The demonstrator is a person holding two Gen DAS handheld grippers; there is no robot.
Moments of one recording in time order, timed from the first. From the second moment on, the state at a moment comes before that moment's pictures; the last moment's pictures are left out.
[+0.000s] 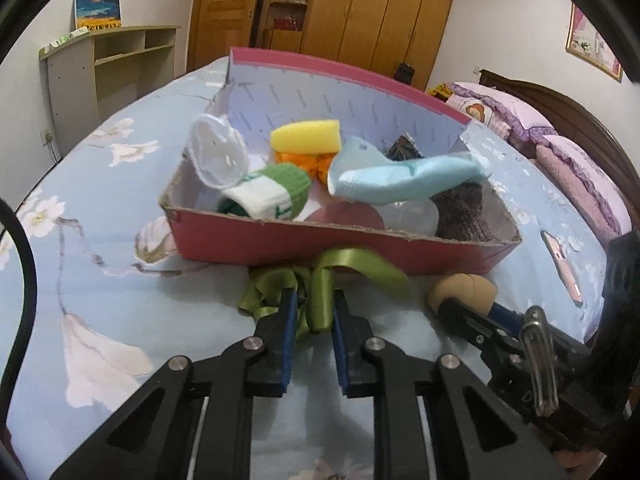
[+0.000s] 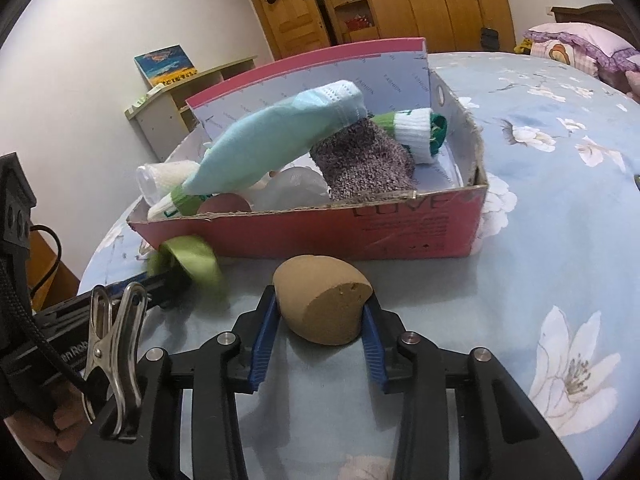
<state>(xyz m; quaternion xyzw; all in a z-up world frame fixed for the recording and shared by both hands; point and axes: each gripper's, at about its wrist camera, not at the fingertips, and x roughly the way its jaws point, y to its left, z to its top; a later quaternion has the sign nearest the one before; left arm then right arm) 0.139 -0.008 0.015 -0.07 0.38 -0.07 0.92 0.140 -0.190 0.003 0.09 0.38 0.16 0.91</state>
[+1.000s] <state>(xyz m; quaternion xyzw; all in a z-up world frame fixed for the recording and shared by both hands) 0.098 0.005 0.035 -0.07 0.39 -0.06 0.92 0.081 -0.204 0.037 0.10 0.34 0.17 0.92</state>
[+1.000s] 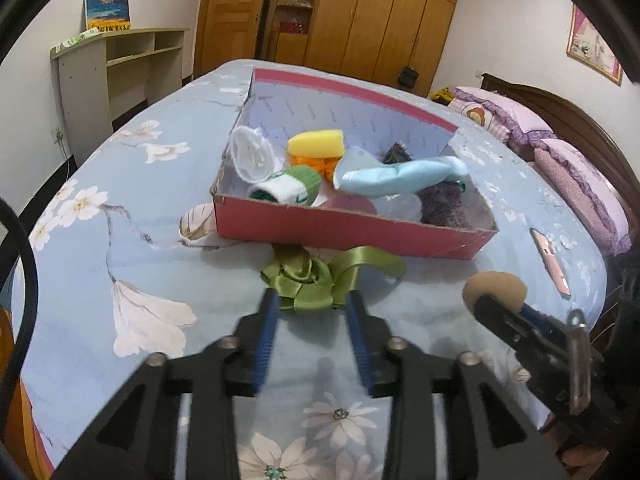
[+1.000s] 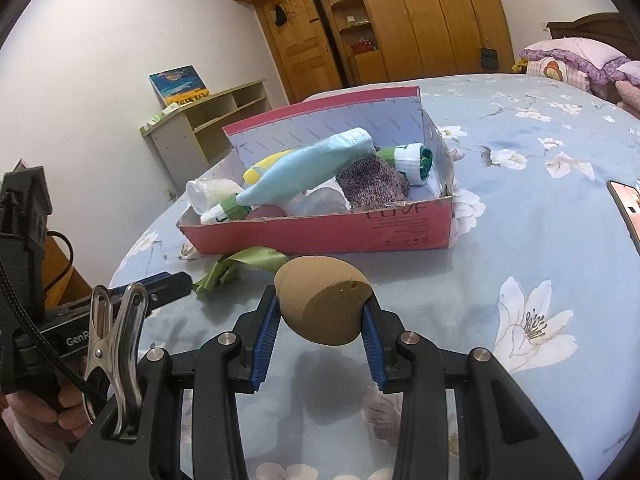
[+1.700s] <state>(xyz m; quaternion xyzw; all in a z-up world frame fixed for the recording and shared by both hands) 0.147 -0.006 -0.004 -0.13 0.42 -0.05 0.90 0.097 -0.207 0.016 0.10 0.36 0.17 0.91</state>
